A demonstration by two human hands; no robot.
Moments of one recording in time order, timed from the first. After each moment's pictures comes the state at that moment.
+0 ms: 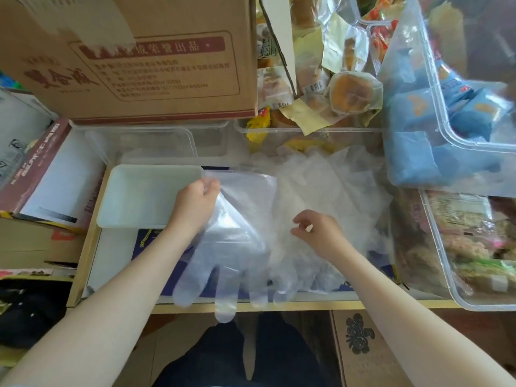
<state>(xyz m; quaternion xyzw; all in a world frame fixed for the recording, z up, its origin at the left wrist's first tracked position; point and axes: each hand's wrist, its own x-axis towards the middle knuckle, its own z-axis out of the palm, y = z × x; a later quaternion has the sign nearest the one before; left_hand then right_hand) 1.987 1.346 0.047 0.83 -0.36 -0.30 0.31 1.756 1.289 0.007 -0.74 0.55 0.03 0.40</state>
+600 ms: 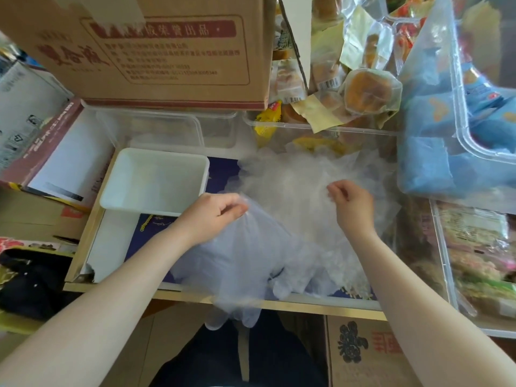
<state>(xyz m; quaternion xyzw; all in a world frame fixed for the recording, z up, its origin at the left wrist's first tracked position) 1.975 1.370 0.044 0.71 -0.56 -0.37 0.23 1.739 1.238 -0.002 -0.66 0.60 -0.24 0.38</state>
